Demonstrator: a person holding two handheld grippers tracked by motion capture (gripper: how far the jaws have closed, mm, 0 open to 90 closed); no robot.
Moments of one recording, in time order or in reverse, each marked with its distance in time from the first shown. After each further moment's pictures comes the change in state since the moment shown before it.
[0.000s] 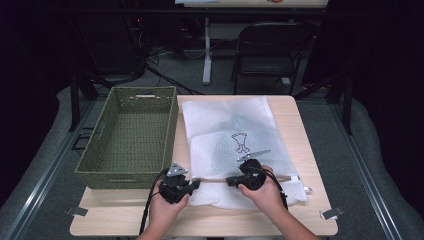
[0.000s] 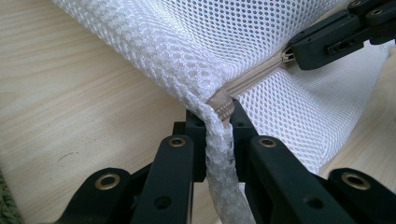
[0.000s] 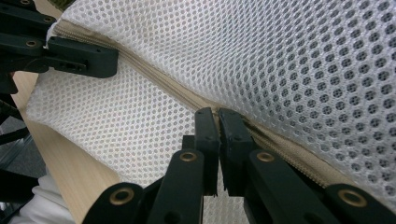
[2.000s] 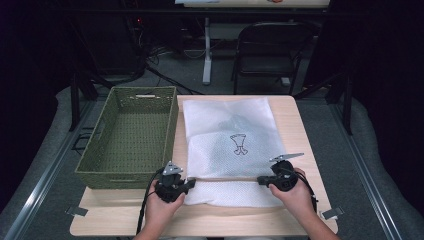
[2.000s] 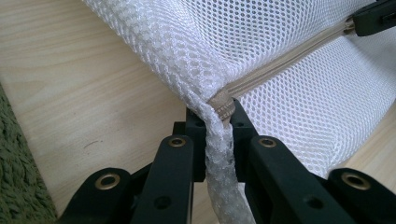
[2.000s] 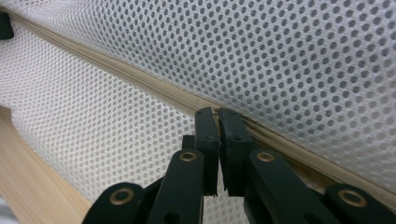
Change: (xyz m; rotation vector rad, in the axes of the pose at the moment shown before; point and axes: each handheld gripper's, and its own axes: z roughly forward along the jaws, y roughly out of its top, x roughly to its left) left arm 0.011 -0.003 -0.004 0.010 0.029 -0.024; right arm -0.058 -0.036 -0.050 -0.016 -0.150 0.088
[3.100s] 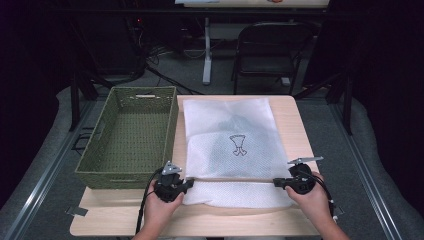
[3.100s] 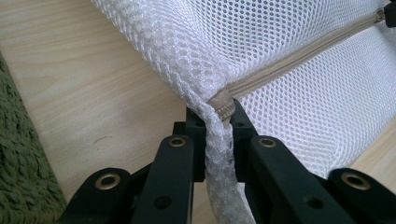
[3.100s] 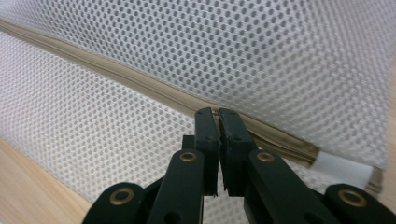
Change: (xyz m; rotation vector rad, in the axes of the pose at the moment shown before) left arm 0.003 -0.001 -0.001 0.012 0.018 -0.007; right arm -0.034 -0.022 -0.024 -0.017 -0.053 0.066
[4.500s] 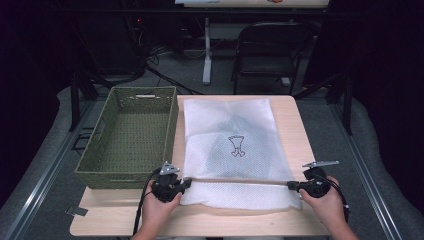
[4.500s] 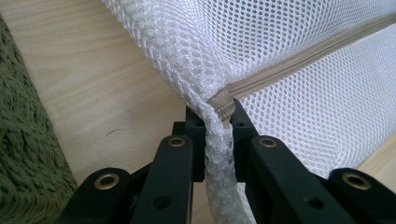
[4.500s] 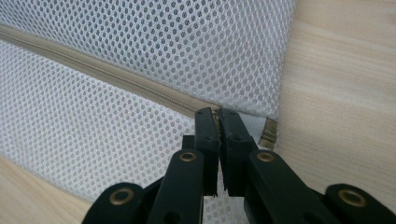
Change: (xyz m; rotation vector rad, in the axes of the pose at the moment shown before) left arm 0.006 -0.004 -0.001 0.005 0.014 -0.002; right arm -0.031 -0.019 -0.017 0.004 -0.059 0.048
